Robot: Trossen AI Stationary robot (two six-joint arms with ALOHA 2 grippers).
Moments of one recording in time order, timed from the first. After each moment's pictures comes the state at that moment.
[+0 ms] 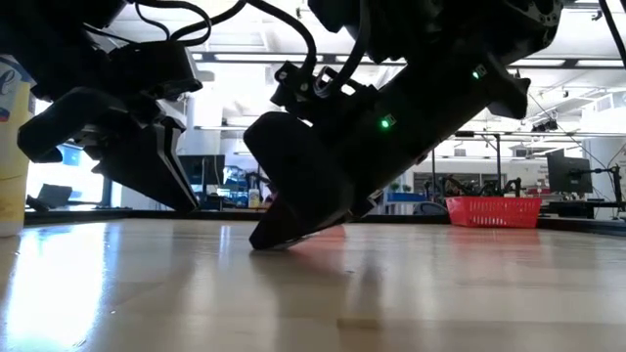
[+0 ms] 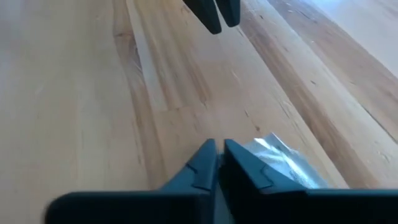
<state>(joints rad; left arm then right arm) -0.48 1.55 0.67 -0.05 -0.51 -0.40 0.36 2.20 1.20 0.16 0.55 0.47</state>
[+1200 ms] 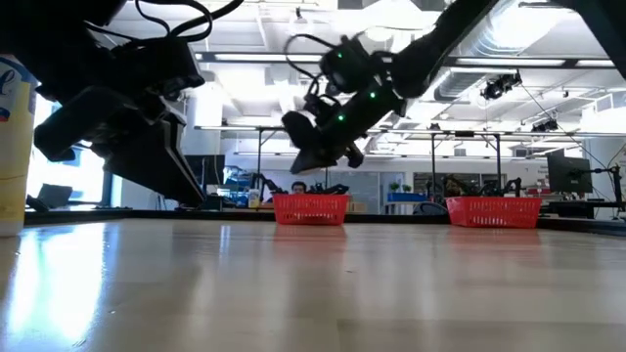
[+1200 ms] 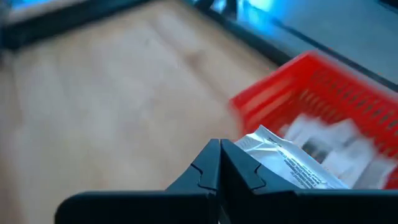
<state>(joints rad) -0.48 1.55 0.67 -0.04 -0.56 -0.41 -0.31 1.96 1.19 0.24 0.19 0.24</state>
